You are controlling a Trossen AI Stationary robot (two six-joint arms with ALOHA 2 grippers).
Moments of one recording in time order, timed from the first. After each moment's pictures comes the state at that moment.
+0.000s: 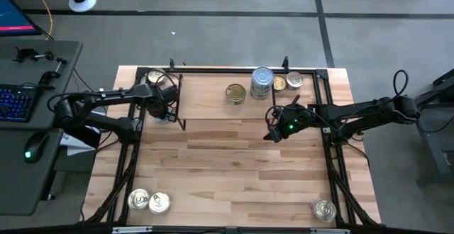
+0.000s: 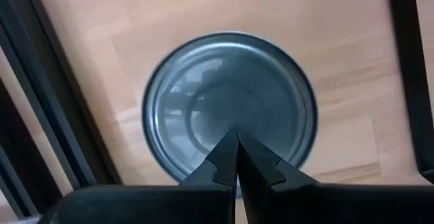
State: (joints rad) left arm 0.51 1.26 0.62 -0.97 -0.17 -0.73; right arm -0.01 1.08 0.62 -0.22 -0.22 1.06
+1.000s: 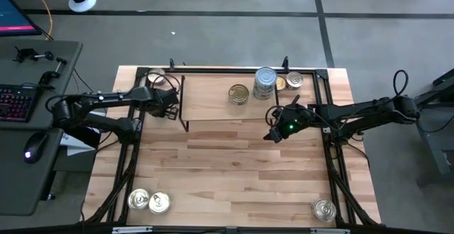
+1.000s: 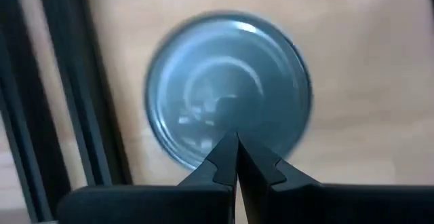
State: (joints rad) left arm 0.48 1.20 0.60 -0.92 -0.31 -0.84; right arm -0.01 1.08 0.62 -0.22 -0.22 1.05
